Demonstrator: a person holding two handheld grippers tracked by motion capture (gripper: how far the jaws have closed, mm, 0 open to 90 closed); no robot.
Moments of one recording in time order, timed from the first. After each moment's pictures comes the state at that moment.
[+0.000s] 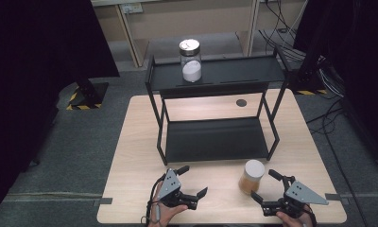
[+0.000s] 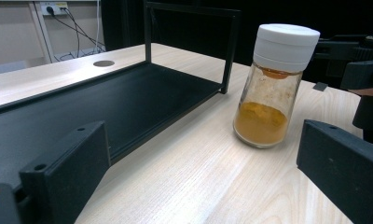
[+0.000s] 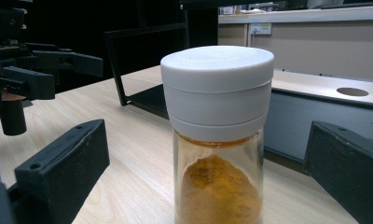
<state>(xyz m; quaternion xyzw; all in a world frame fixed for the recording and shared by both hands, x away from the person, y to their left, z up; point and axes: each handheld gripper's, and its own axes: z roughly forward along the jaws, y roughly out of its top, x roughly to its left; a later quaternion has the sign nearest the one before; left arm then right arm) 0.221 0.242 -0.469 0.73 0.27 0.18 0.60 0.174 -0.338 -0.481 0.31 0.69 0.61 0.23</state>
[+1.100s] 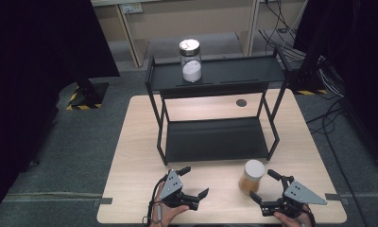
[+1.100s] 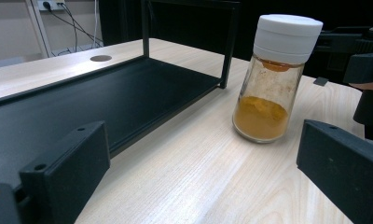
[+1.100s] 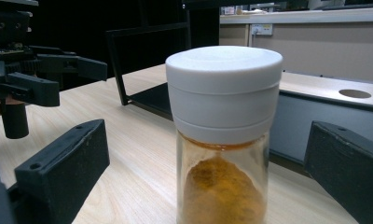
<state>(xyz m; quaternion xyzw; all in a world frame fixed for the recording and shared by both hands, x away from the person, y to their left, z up) 0.223 0.239 -0.472 0.73 0.27 0.17 0.60 0.175 -0.335 -0.481 0.31 0.70 0.61 0.23</state>
